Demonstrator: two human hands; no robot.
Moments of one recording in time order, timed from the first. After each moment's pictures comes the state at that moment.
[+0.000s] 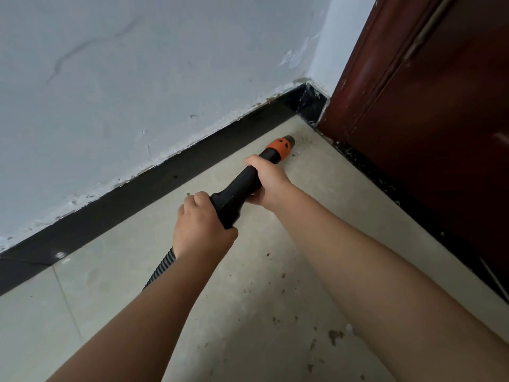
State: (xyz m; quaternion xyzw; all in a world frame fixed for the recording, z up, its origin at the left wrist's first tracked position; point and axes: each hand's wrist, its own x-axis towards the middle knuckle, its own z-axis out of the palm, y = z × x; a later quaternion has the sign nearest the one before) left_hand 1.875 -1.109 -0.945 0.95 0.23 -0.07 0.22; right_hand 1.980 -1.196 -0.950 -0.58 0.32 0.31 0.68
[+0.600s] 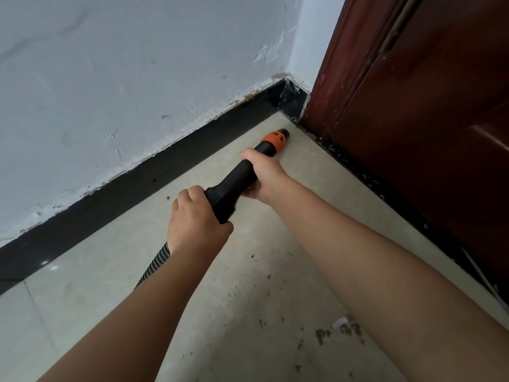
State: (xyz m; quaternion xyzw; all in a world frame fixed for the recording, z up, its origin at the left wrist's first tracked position) left_hand 1.892 -1.128 -0.946 0.95 0.20 -0.05 0.22; right_hand 1.992 -1.218 -0.945 -0.58 0.31 0.30 0.69
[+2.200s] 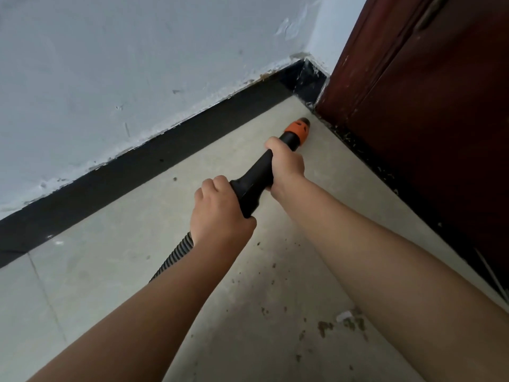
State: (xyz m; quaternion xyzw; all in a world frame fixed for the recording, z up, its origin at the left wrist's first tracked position) left_hand 1.885 -1.149 -0.951 0.95 0.19 -0.06 0.22; right_hand 1.974 -1.223 -0.943 -0.60 0.37 0.21 0.68
